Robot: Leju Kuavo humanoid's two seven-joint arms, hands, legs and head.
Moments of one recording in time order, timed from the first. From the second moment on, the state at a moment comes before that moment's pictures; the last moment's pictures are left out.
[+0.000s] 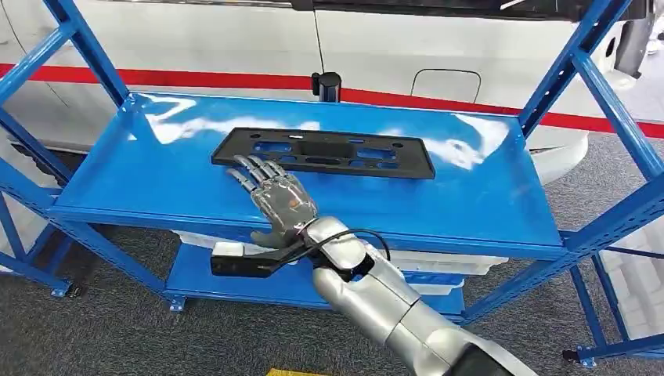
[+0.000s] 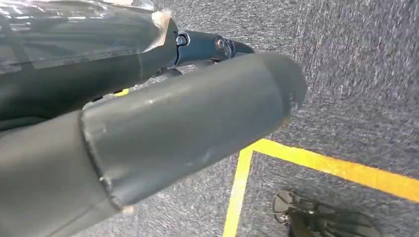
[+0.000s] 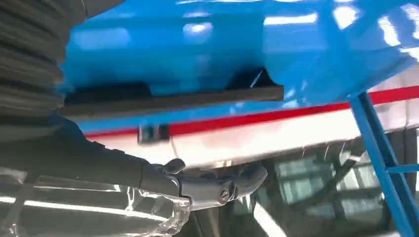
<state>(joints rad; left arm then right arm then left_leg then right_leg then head) -0.09 -0.08 -0.08 -0.19 0.07 0.43 0.08 -0.73 0.27 0.92 -0.90 1.08 -0.21 0.04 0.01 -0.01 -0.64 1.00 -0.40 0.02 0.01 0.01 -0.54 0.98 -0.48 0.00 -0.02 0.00</state>
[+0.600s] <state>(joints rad) -0.07 -0.09 -0.04 -0.18 0.11 0.52 0.18 -0.88 0.34 0.93 -0.51 1.28 -0.37 0.24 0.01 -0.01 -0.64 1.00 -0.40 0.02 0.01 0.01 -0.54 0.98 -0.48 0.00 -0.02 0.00</state>
